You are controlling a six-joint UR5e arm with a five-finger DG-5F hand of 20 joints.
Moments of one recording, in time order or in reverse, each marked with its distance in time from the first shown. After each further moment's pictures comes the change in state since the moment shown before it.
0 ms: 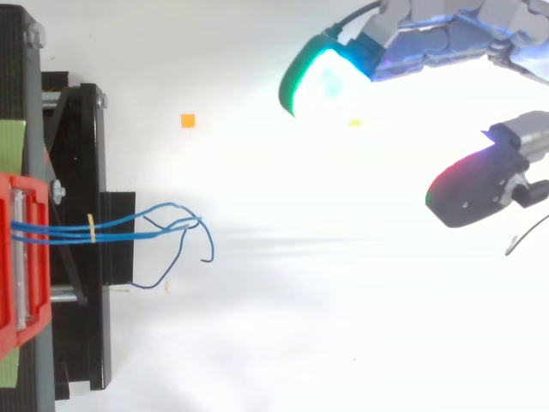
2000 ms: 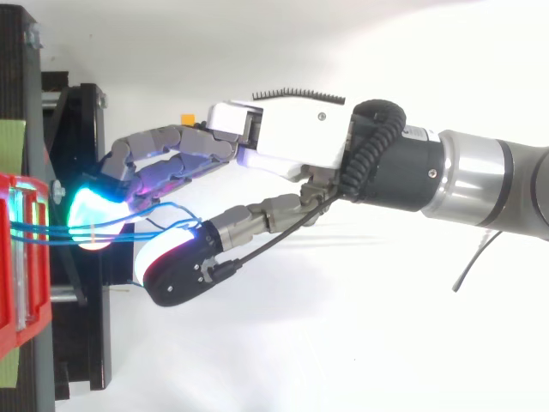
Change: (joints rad) arm 0.002 -0.465 0.437 0.016 -0.160 0.119
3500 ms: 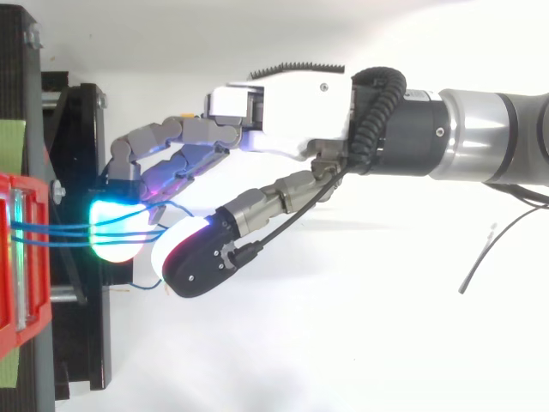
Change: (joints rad) arm -0.064 0.001 0.002 0.048 -0.199 0.045
